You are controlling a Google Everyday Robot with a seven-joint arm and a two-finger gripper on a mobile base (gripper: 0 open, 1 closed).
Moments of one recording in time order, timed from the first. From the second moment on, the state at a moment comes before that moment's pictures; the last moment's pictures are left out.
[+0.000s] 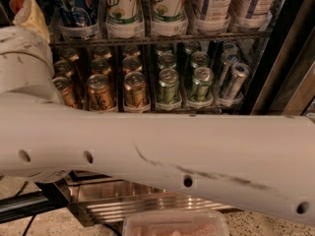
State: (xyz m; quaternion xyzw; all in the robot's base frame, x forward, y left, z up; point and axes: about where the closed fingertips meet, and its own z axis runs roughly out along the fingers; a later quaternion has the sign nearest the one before) arm 0.518 0.244 1.080 -0.19 0.60 0.09 0.77
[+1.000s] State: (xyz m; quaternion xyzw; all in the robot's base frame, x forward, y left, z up) arm 0.534 0.244 1.077 -0.18 0.59 0.07 0.78
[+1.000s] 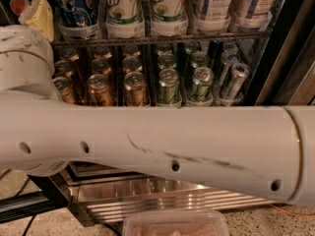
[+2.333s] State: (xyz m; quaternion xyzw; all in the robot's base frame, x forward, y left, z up) arm 0.582 0.244 1.081 -0.15 0.60 0.05 0.79
